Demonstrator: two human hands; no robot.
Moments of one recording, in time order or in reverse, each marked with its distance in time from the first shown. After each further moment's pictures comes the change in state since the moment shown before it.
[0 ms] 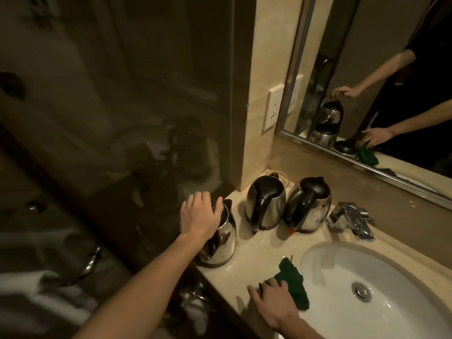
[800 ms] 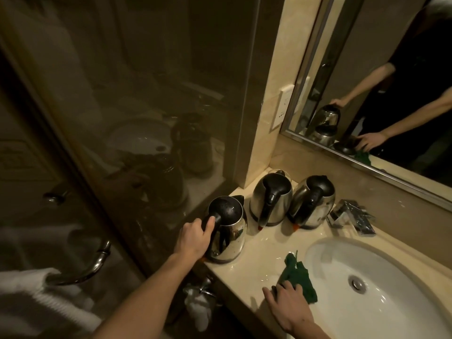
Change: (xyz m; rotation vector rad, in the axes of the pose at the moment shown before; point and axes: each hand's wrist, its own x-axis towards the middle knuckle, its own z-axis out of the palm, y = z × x) left_hand -0.035 -0.077 0.027 -0.351 -0.246 -0.141; right_hand -0.009 -0.013 0.022 -0.132 0.038 0.121
